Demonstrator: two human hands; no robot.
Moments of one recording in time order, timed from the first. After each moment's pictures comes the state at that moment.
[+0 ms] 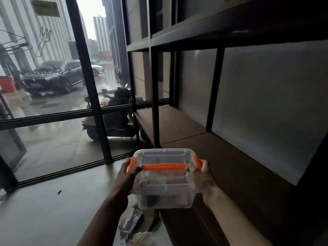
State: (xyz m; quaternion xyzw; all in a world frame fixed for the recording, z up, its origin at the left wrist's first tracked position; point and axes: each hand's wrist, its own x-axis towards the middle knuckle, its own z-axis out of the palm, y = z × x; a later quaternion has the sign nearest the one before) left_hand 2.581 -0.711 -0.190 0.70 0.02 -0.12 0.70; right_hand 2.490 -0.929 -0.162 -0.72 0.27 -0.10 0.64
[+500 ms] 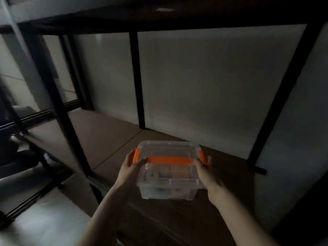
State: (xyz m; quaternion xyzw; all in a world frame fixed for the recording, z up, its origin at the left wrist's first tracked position) left_hand 2.763 -0.916 -0.180 0.67 -0.22 -0.34 0.62; right_hand 2.559 -1.029 -0.159 -0.56 0.50 -0.26 0.61
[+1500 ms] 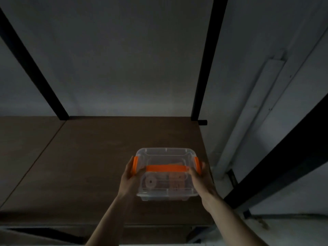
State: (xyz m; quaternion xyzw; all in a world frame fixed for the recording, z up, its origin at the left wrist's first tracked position) left_hand 2.706 -1.044 -0.329 0.65 -0.32 -0.52 0.46; right_hand 2.479 -1.048 -0.302 -0.39 0.68 -0.35 0.51
